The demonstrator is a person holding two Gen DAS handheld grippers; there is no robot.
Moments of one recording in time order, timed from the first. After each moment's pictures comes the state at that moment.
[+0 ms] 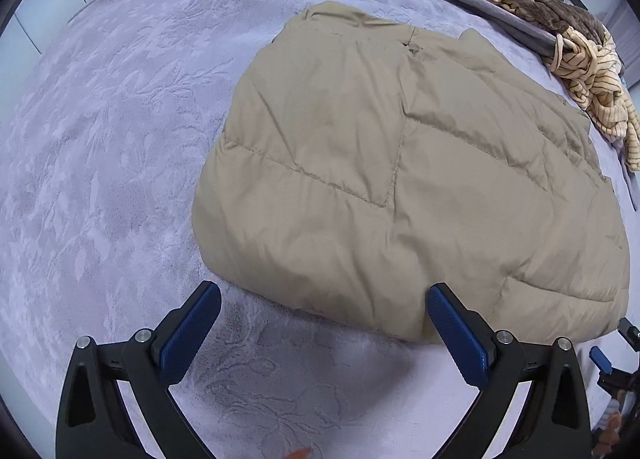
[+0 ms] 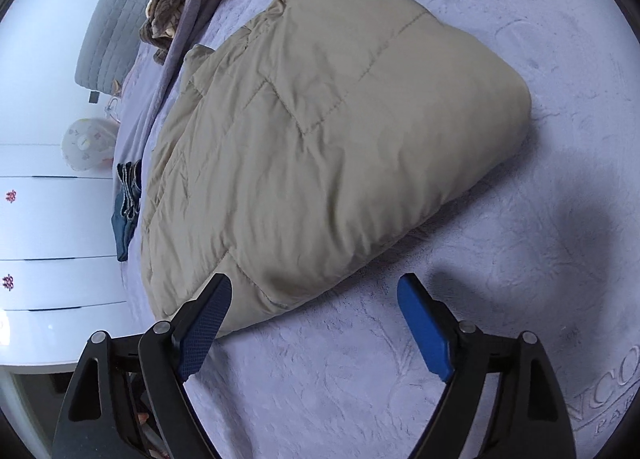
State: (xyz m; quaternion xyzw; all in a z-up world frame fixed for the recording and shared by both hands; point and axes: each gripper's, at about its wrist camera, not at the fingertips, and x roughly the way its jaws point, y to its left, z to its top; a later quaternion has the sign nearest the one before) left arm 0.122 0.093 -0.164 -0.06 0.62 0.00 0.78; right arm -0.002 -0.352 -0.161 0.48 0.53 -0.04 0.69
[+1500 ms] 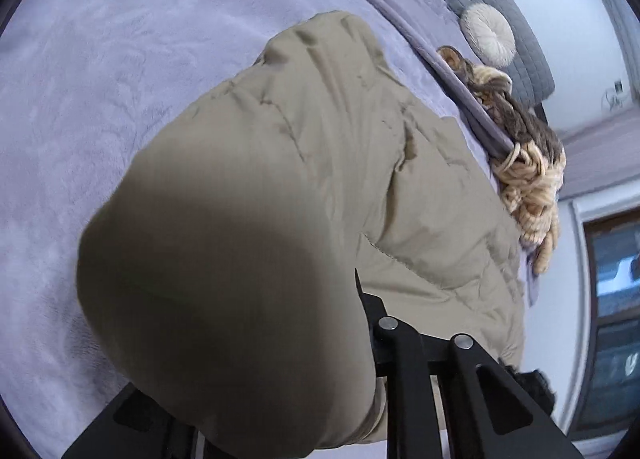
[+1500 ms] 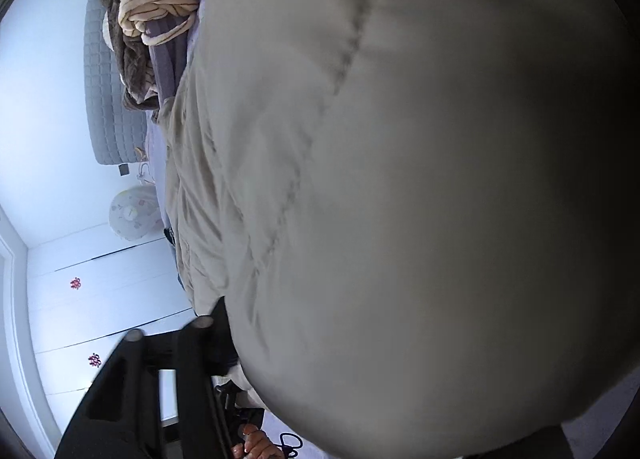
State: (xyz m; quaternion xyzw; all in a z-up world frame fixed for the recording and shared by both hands) left arm 0.160 0.119 -0.200 -0.28 0.55 -0.08 0.78; right arm 0.046 -0.361 -0.228 0.65 0.45 -0.03 0.61
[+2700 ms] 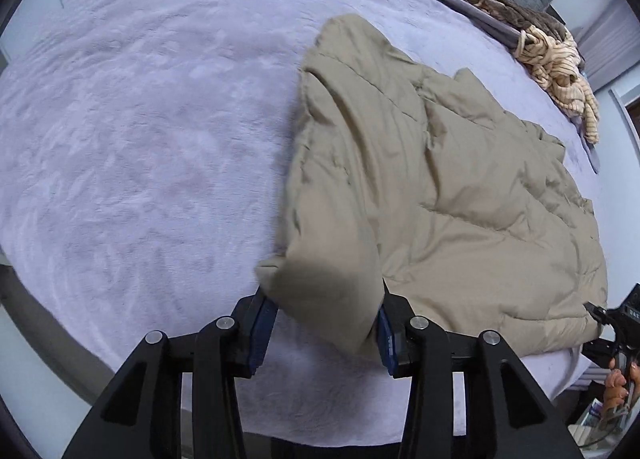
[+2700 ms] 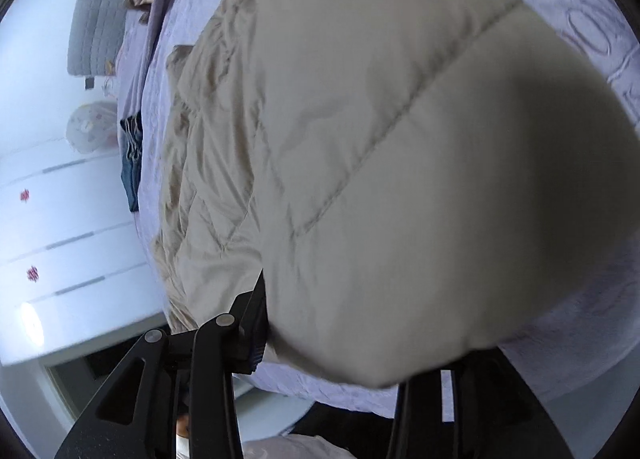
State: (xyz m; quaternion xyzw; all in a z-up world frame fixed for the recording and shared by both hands) left arm -0.106 0.203 -0.137 -0.11 0.60 -0.02 0.79; right arm -0.150 -0.321 -0.160 0.51 0.59 0.01 0.63
